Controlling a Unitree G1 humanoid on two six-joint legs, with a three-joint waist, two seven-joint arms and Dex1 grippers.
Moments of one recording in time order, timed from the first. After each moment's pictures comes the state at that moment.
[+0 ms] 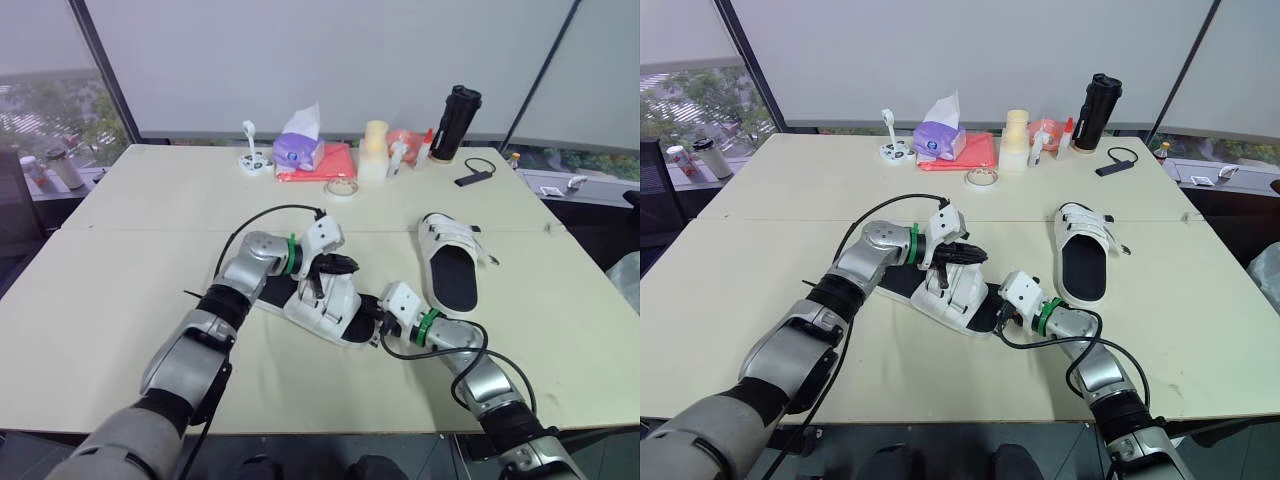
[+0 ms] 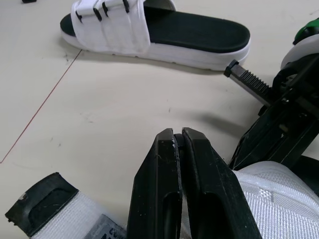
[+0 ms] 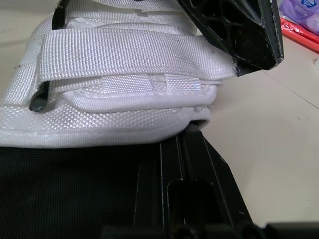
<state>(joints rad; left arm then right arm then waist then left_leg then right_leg) -0.99 0.21 -0.30 0.80 -0.05 0.07 -1.07 -0.29 -0.40 0.21 0.26 0.05 -0.13 0.69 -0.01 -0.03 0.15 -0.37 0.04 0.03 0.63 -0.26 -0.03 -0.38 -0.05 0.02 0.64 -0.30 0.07</state>
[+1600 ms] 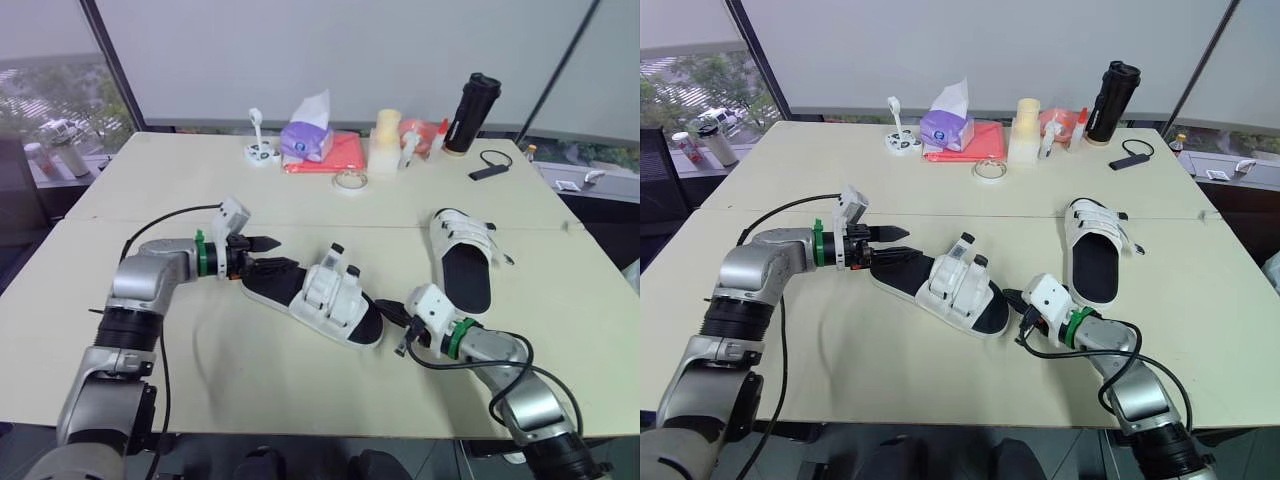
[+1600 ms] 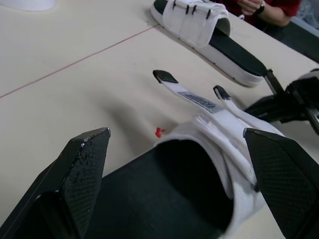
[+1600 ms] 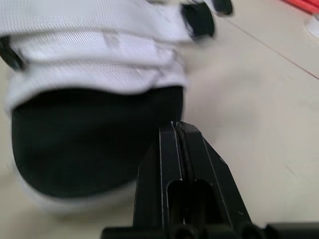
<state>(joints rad) -0.75 0.54 -0.02 0.30 -0.37 0.72 -1.16 -0.11 -0.53 0.09 -0.15 0.10 0.18 0.68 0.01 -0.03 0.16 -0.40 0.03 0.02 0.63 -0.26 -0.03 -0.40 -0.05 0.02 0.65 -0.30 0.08</state>
